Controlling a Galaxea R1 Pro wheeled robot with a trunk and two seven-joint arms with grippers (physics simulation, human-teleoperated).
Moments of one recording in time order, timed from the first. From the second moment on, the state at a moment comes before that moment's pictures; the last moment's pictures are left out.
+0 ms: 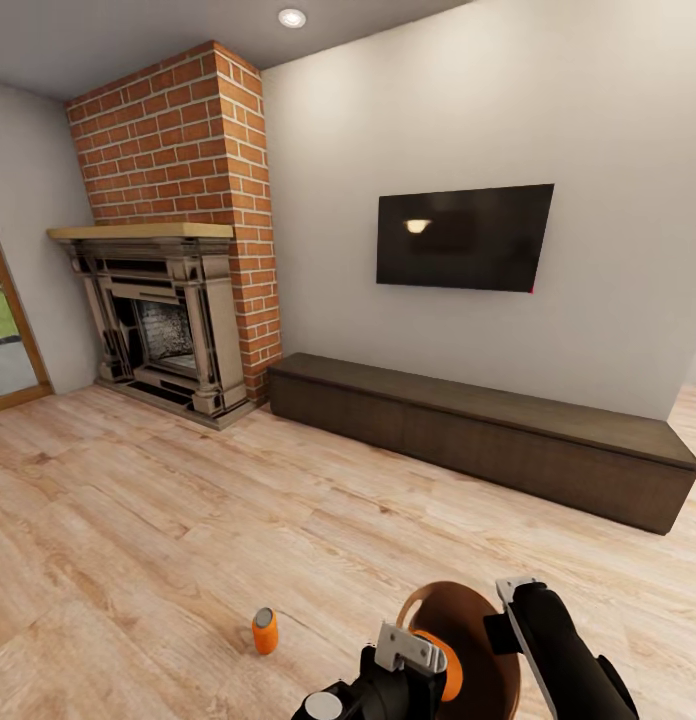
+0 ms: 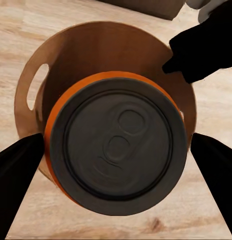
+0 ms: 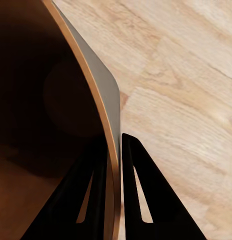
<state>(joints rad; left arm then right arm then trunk) -0.12 -0.17 -0.71 -1.34 0.34 0.53 0.12 -0.32 -0.04 -0.03 -1.14 0.22 1.05 0.08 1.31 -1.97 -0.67</state>
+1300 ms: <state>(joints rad) -0.20 -0.17 -0.71 -1.15 0.39 0.41 0.13 -0.32 -0.03 -0.03 -1.15 0.22 1.05 0.09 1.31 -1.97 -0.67</state>
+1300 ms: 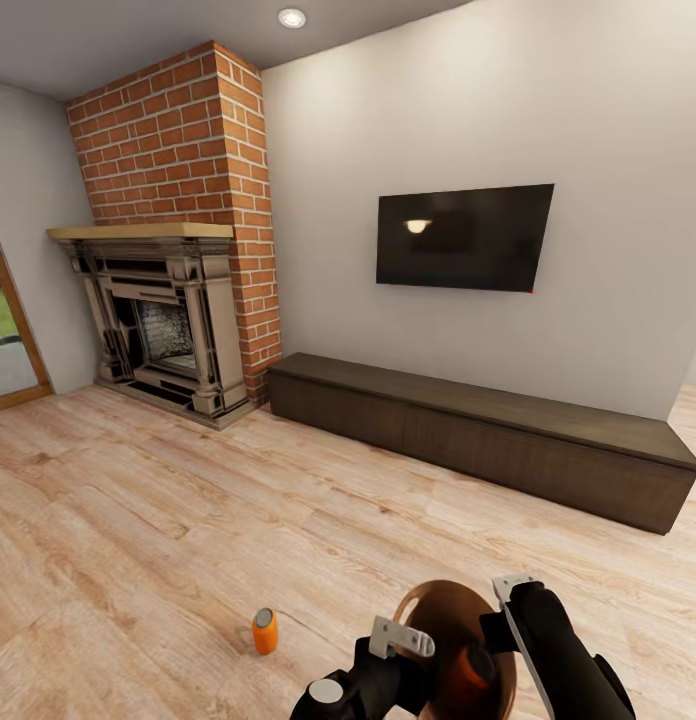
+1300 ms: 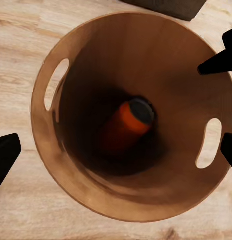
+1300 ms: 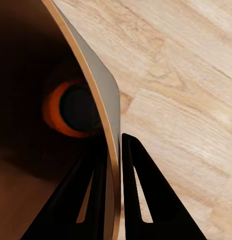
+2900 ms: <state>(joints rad) -0.19 0.05 -0.69 -1.17 0.55 0.36 0.22 -0.48 -0.17 -0.11 -1.01 0.22 1.05 0.26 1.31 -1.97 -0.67</state>
